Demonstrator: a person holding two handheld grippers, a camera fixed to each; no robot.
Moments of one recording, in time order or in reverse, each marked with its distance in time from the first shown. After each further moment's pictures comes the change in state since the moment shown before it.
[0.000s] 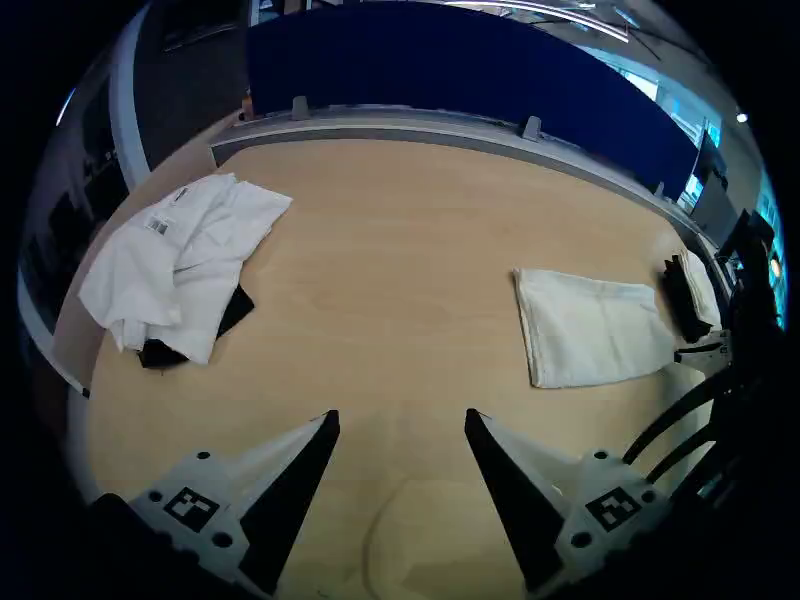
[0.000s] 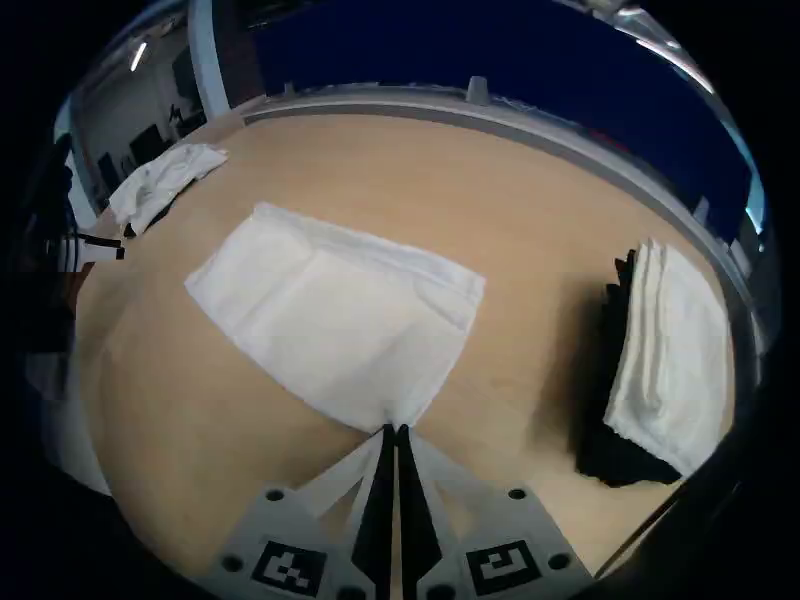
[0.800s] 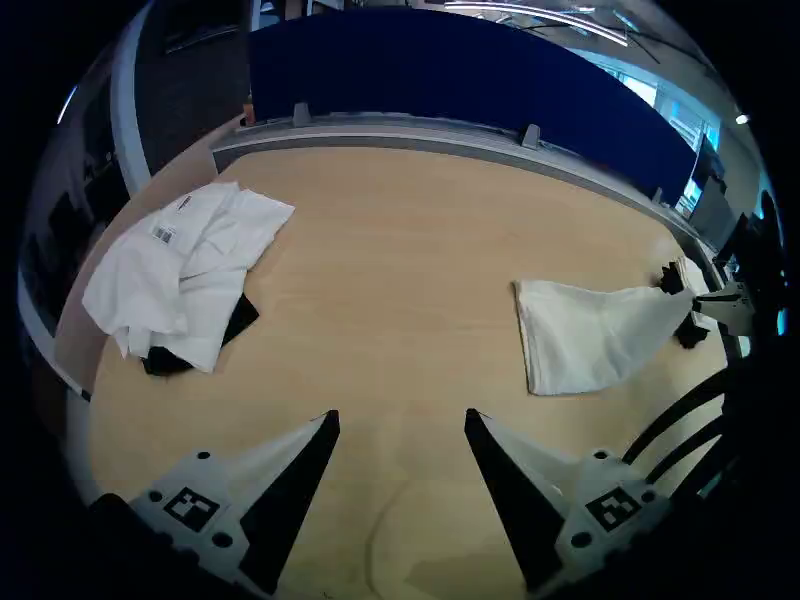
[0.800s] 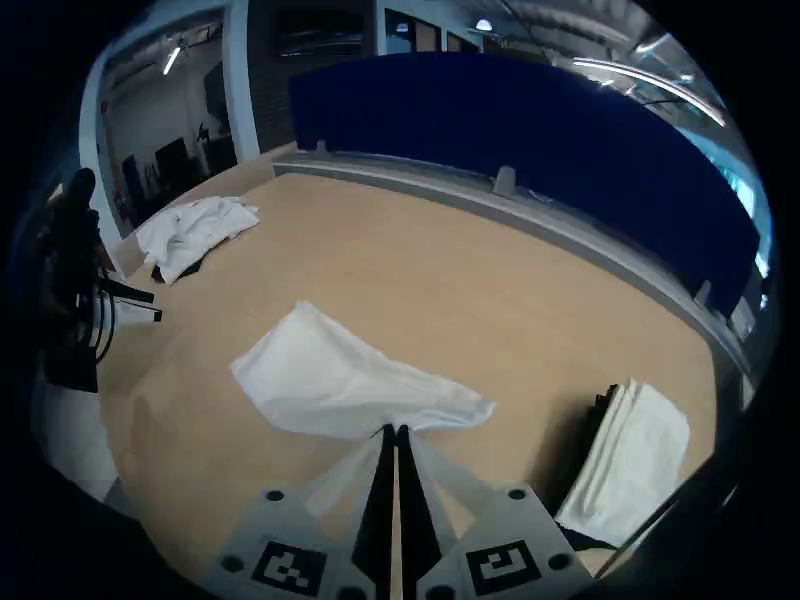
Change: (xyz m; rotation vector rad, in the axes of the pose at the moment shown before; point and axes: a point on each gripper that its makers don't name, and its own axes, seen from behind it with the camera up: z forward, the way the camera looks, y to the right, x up) left arm 0.009 -0.004 -0.005 -0.007 0.019 -0.002; right arm 0.106 -0.024 -0.043 0.033 0.154 -0.090
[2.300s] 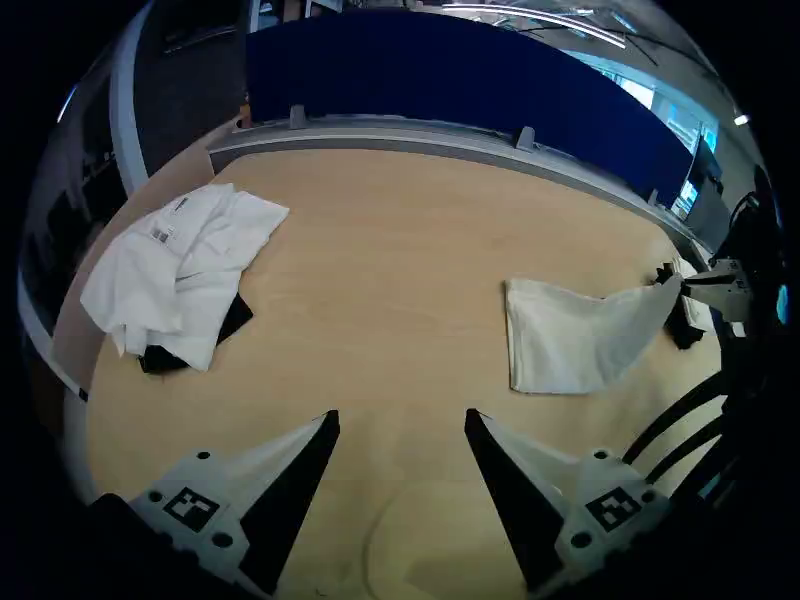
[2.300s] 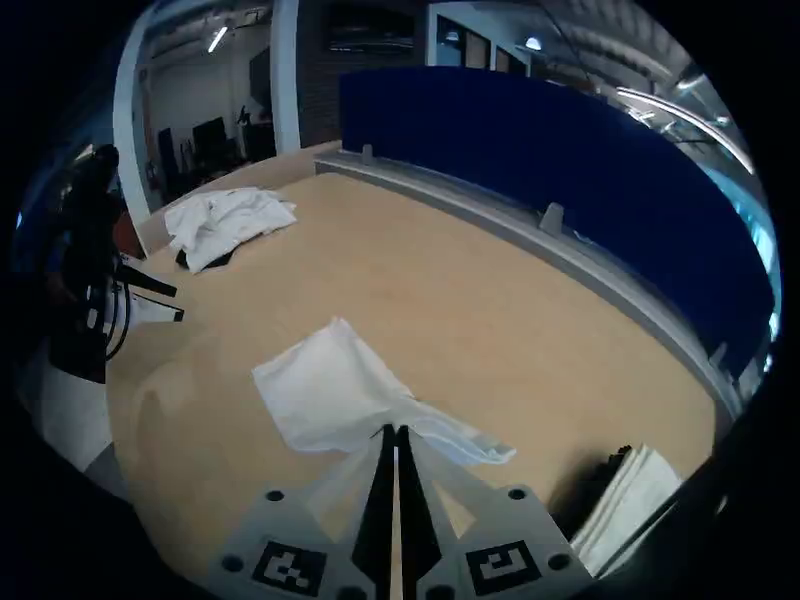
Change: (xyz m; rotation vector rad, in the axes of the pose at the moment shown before) left arm 0.000 0.008 -0.002 -0.014 0.007 -0.004; right arm 0.036 -0.033 0.012 0.072 0.020 -0.139
